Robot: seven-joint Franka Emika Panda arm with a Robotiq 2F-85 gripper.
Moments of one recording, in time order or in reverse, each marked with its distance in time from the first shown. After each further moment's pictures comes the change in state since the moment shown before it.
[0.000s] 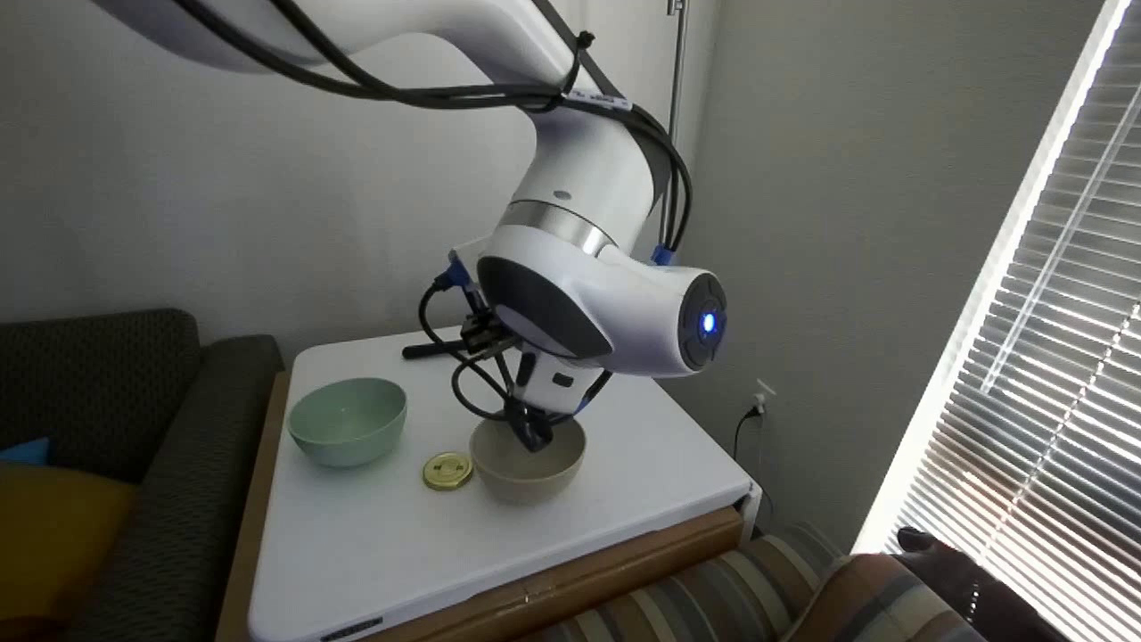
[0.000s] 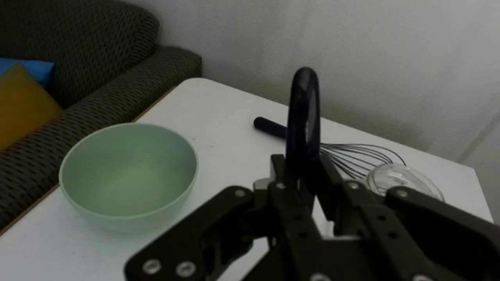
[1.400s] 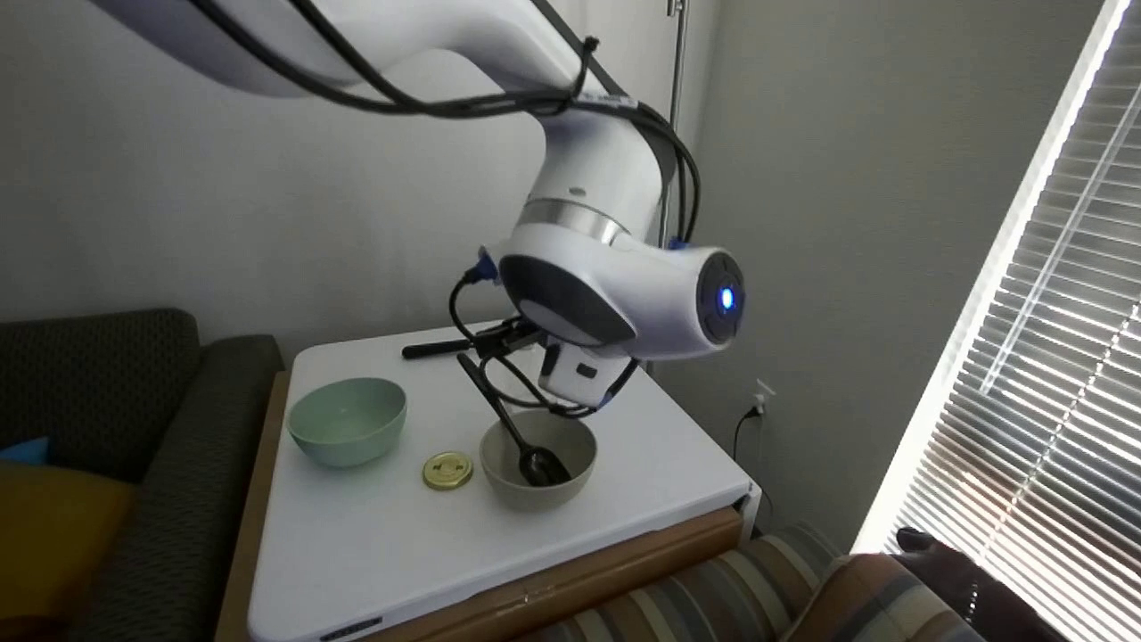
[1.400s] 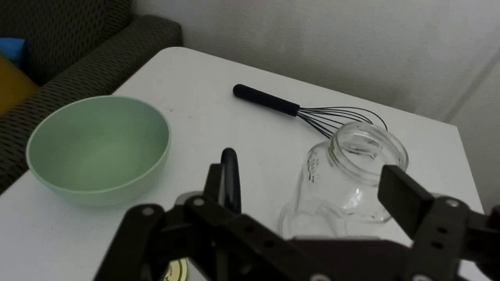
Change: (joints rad) arm 0.022 0.049 -0.022 0.105 -0.042 0.072 0.112
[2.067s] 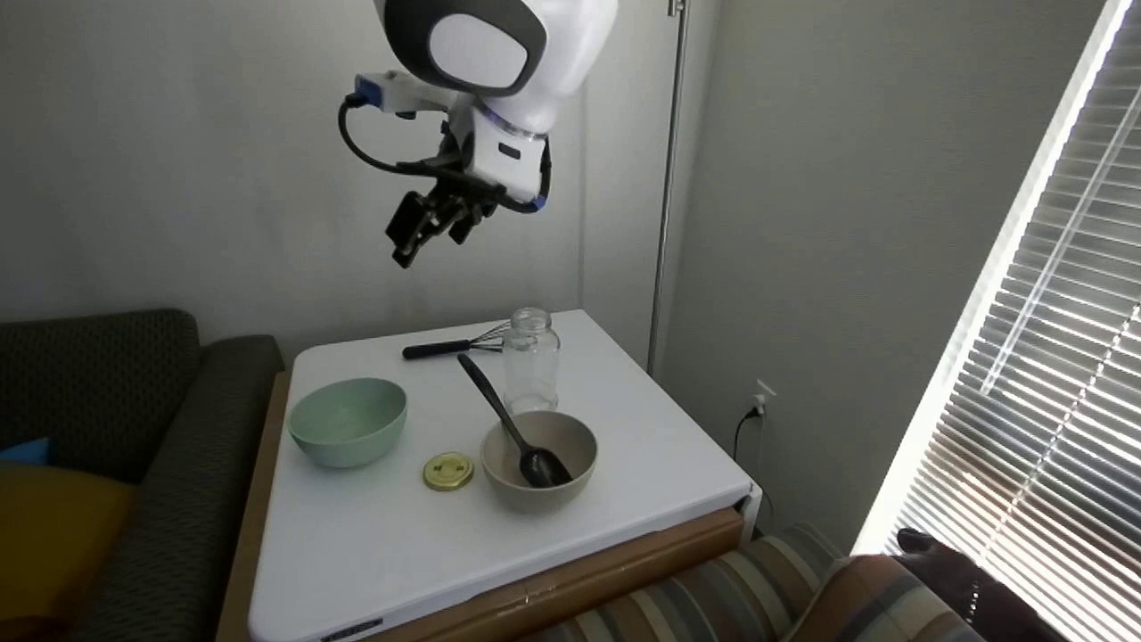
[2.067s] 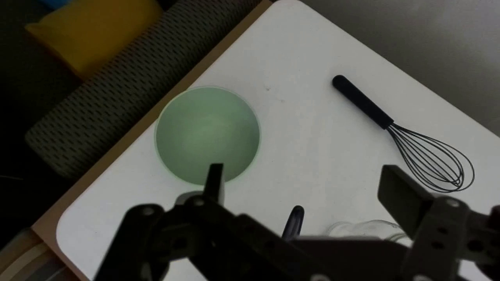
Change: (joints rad) arm 0.218 -0.285 -0.021 -0.044 -0.574 0.002 0.317
